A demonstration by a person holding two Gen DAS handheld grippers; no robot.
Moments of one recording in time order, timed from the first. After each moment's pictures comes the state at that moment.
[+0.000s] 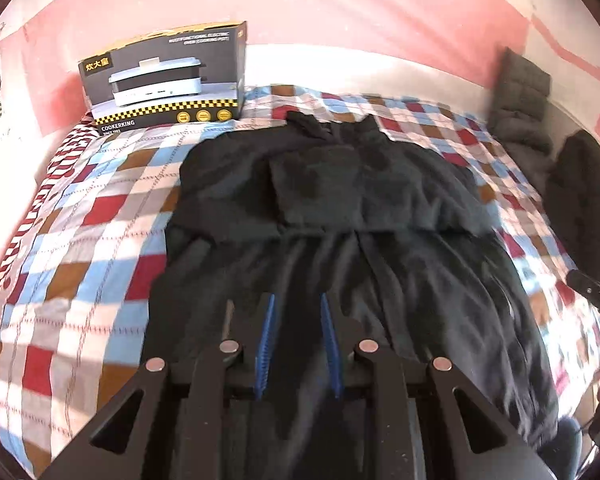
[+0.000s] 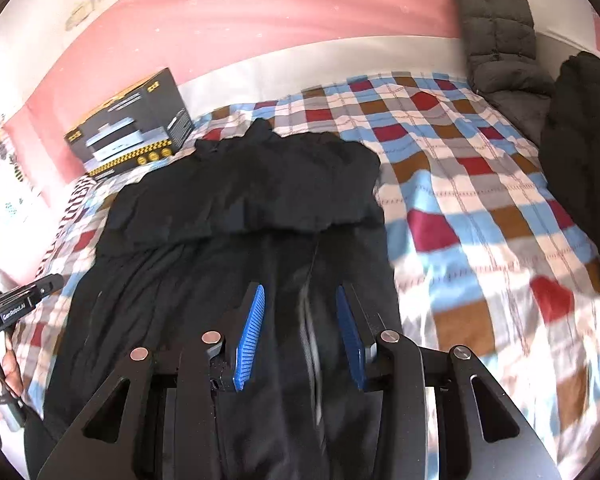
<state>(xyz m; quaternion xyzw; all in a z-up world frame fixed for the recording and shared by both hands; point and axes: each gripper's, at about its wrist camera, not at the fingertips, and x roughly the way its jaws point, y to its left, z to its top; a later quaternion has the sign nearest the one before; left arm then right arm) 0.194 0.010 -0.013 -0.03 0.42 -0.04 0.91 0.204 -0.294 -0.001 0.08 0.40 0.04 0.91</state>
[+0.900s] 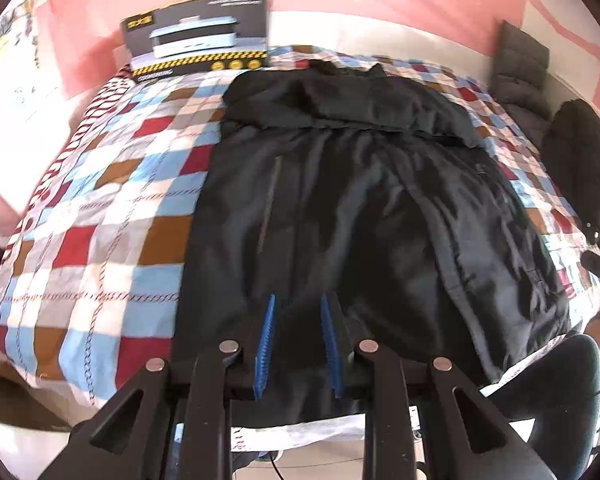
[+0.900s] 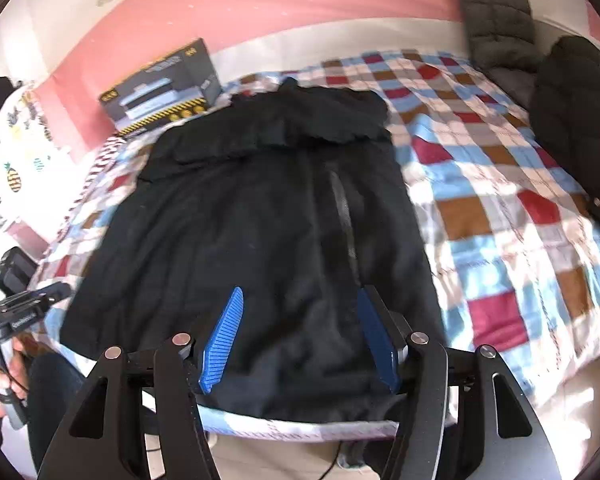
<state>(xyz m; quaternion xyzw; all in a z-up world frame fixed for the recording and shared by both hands) 0.055 0.048 -0.050 -0.02 0.46 -0.02 0.89 0.083 -0.276 -0.024 0.06 0.43 0.06 0.90</state>
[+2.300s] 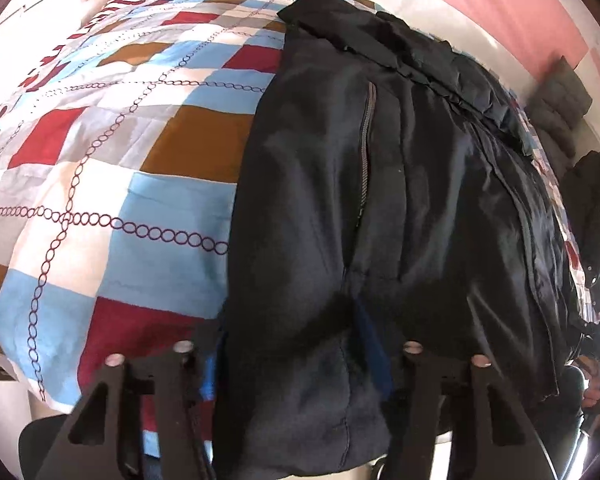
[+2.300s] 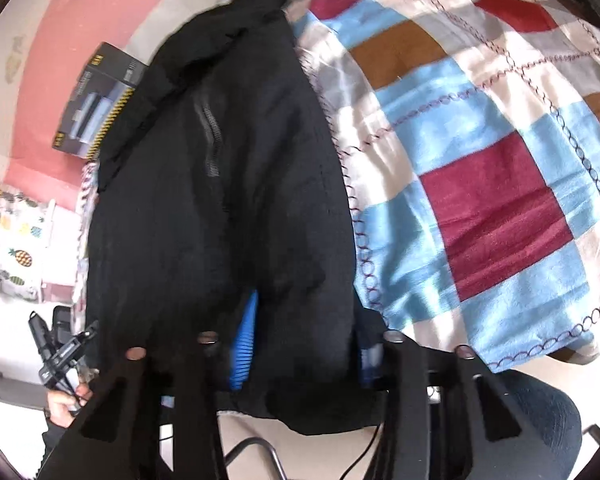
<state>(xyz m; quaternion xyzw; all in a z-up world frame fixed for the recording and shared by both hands) 0.084 0.128 -0.139 -0.15 0.53 -0.02 0.84 0.098 -0.382 -0.120 0.26 0.55 0.07 0.79</state>
